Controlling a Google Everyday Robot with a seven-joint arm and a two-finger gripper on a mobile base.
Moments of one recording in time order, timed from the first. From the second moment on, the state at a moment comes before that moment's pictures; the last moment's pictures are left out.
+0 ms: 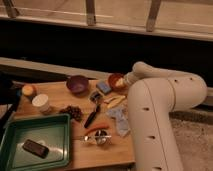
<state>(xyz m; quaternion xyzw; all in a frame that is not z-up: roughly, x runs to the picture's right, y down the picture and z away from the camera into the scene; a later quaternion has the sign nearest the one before) 0.150 -0.027 0.999 -0.21 -0.02 0.72 0.67</state>
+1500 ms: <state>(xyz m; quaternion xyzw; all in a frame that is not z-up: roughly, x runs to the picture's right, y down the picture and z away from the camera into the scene) 0.050 -0.081 0.902 -0.30 -0.13 0.63 0.70</state>
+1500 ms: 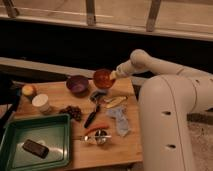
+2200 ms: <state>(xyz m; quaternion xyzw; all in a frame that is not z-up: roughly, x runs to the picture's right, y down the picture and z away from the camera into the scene) -0.114 -0.103 0.911 -0.37 -0.16 0.52 0.76</state>
